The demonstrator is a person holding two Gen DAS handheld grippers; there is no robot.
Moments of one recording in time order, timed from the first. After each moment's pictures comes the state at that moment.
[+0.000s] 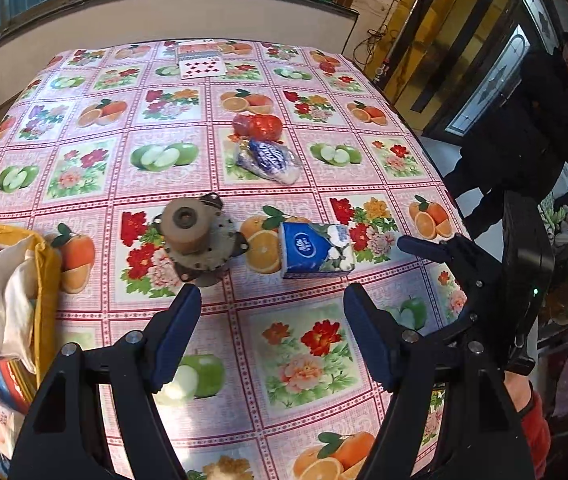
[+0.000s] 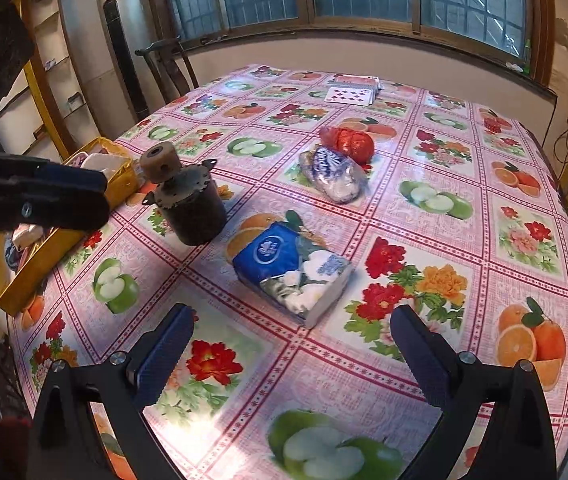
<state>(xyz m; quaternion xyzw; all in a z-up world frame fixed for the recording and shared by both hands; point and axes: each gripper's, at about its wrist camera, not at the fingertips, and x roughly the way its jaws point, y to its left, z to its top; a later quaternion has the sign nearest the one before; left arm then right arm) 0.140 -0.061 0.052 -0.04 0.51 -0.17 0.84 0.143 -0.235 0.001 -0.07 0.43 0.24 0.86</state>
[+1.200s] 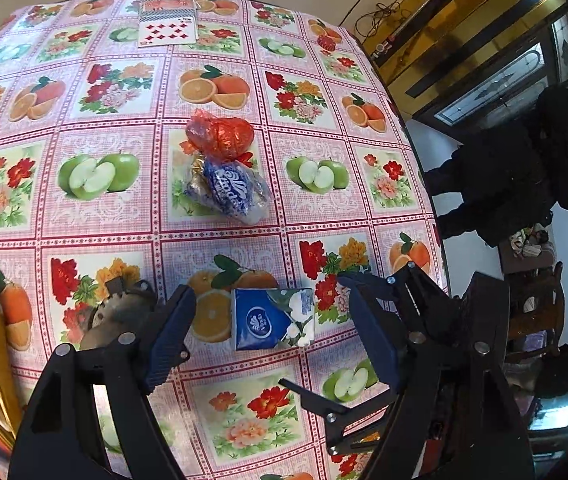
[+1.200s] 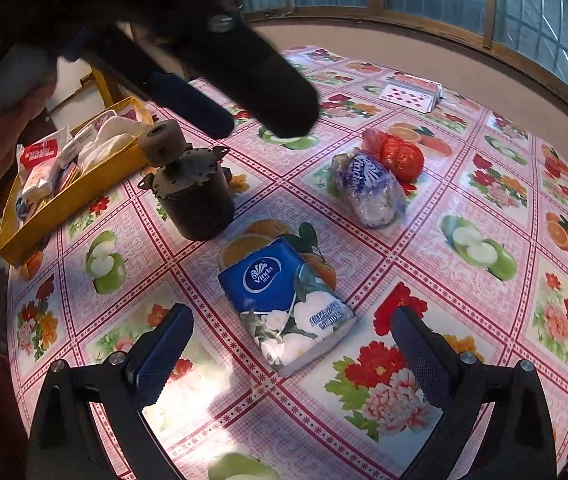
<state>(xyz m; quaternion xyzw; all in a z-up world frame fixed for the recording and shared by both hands) 0.260 -0.090 0.042 -0.11 0.60 -0.20 0.76 0.187 -0.215 -0.018 -0.15 0.43 0.35 0.82</state>
